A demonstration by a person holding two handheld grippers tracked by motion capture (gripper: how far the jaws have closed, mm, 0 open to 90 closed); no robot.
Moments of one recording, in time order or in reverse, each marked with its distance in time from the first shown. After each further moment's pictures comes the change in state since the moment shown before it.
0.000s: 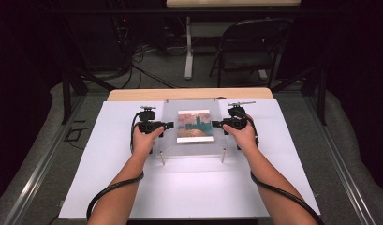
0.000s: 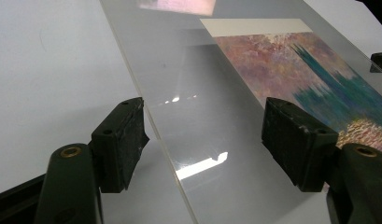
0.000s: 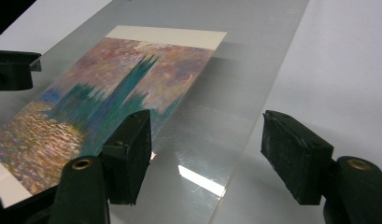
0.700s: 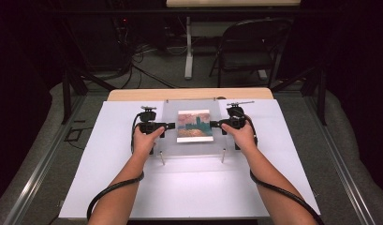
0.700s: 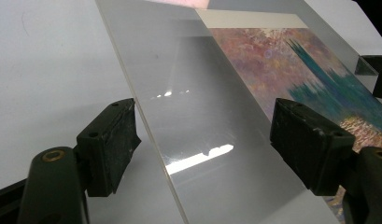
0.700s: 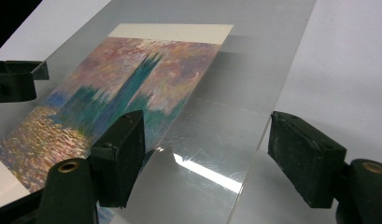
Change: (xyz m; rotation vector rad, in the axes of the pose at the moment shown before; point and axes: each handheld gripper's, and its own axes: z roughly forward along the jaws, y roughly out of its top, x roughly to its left) left arm 0.000 -0.001 0.002 0.027 -0.030 -0.032; right arm 0.000 0.001 0.006 0.026 0.021 0.047
